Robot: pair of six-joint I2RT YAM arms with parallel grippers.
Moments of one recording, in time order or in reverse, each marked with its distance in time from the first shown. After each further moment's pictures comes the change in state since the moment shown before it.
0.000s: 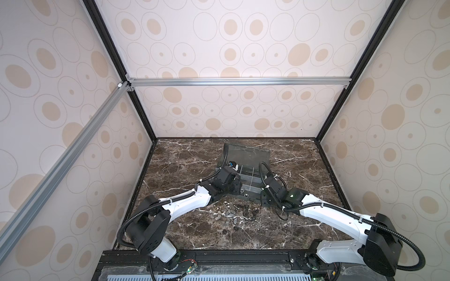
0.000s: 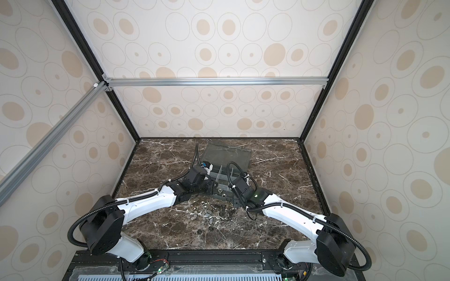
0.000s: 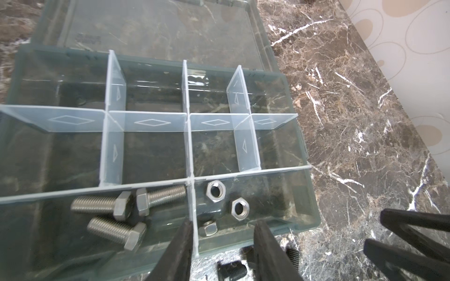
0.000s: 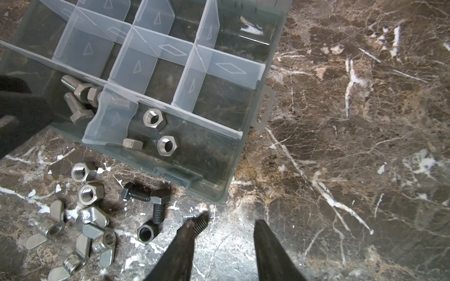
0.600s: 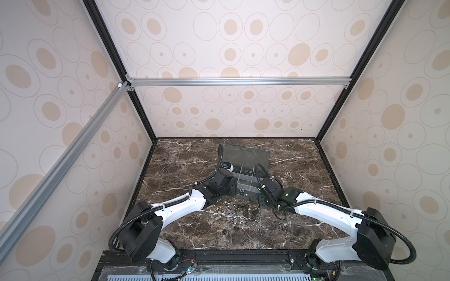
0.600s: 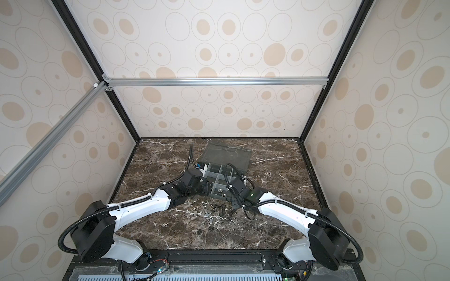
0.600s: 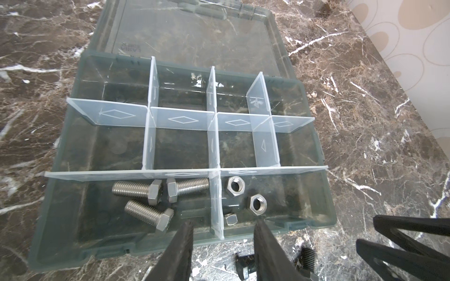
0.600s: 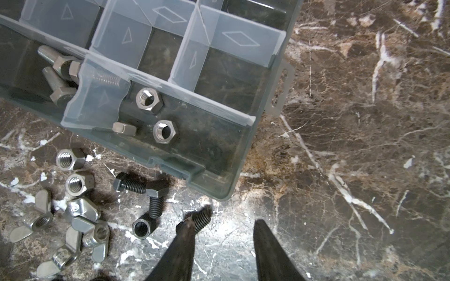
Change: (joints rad) left arm 0.015 -0.073 -0.064 0.006 -0.071 -0.003; right arm 0.000 0.079 0.011 0.001 -0.055 -0.001
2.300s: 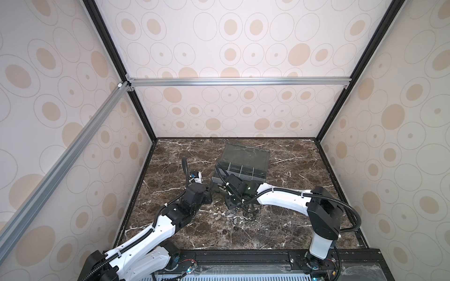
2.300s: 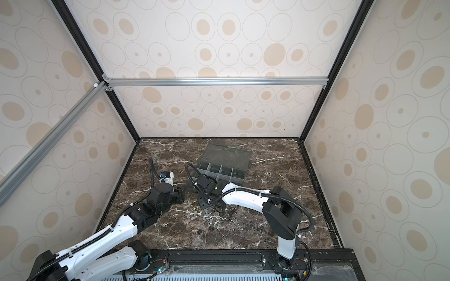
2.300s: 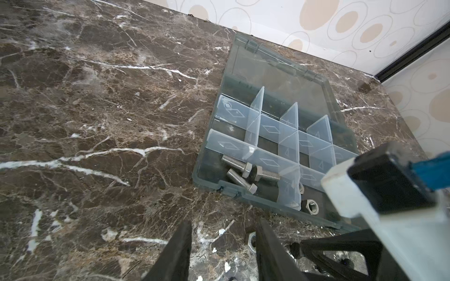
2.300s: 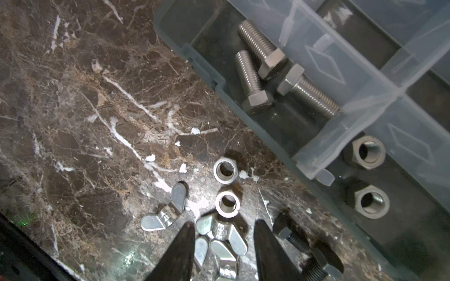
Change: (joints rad) left arm 0.116 -0.538 -0.341 -0.083 -0.184 -0.128; right arm 0.197 0.477 0.440 0.052 -0.206 -0.162
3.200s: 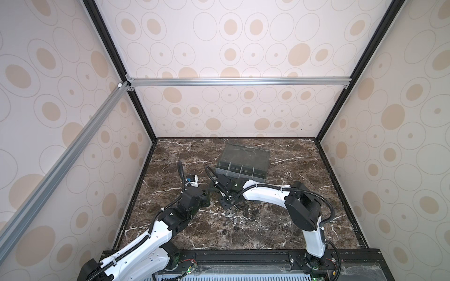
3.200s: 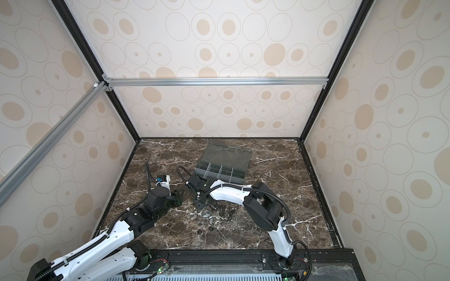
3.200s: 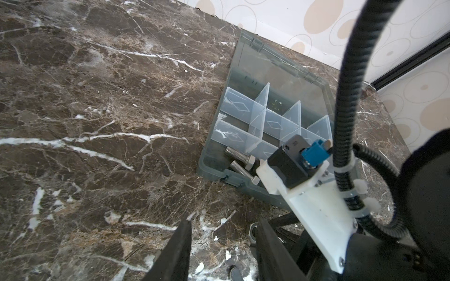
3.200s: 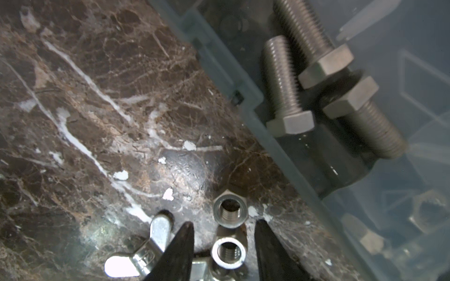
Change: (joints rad) left arm 0.005 -0.071 -0.060 -0.011 0.011 -0.060; right arm 0.000 0.212 0.187 -0.114 -0.006 -0.121
